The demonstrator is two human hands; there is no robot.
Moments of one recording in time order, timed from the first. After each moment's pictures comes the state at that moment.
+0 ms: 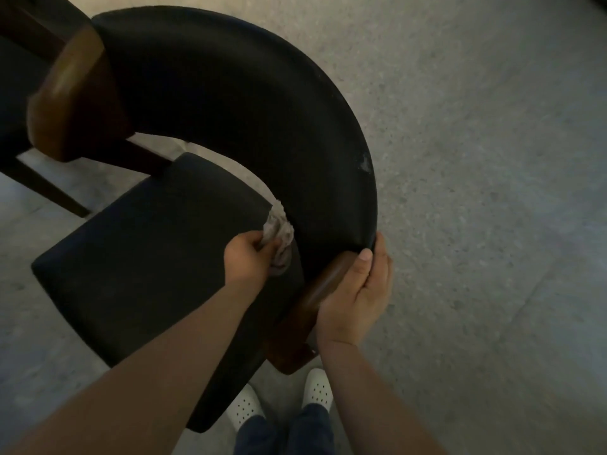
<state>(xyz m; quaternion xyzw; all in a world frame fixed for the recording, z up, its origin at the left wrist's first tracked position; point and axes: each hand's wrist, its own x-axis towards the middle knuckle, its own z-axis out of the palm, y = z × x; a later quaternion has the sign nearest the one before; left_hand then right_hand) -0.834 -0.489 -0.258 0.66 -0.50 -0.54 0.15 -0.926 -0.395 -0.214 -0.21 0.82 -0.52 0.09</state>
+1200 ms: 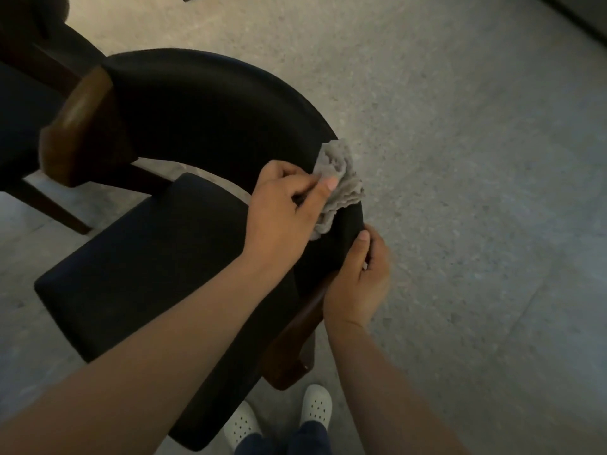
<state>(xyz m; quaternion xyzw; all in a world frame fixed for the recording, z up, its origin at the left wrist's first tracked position) -0.884 -0.519 -0.141 0.50 -0.69 -0.41 0.33 -0.955 -0.429 -0.194 -0.20 0.82 -0.53 0.11</state>
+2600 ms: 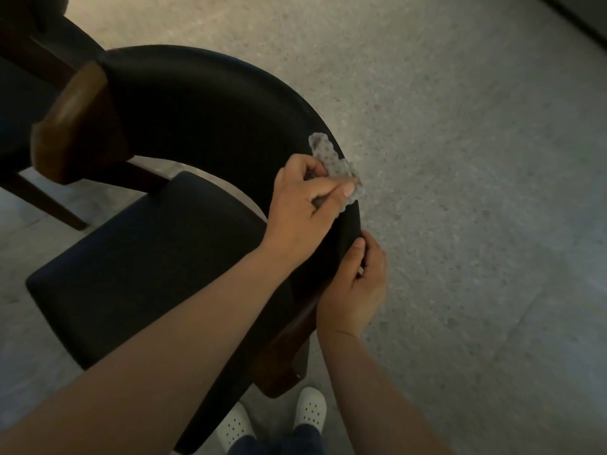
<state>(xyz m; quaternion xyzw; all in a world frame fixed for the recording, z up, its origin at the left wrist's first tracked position) -0.914 -0.530 -0.164 0.43 -0.73 -0.40 0.36 -0.953 -0.430 -0.194 -0.23 0.81 -0.53 0.08</state>
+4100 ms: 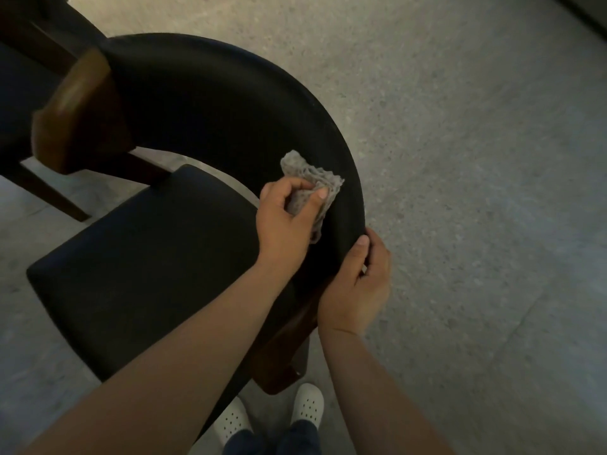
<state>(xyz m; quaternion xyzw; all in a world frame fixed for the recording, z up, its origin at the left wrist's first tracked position) -0.903 -0.516 -0.183 0.55 -0.55 -0.50 0.39 -0.953 -0.429 -0.194 -0.23 0.81 -0.53 0.09</state>
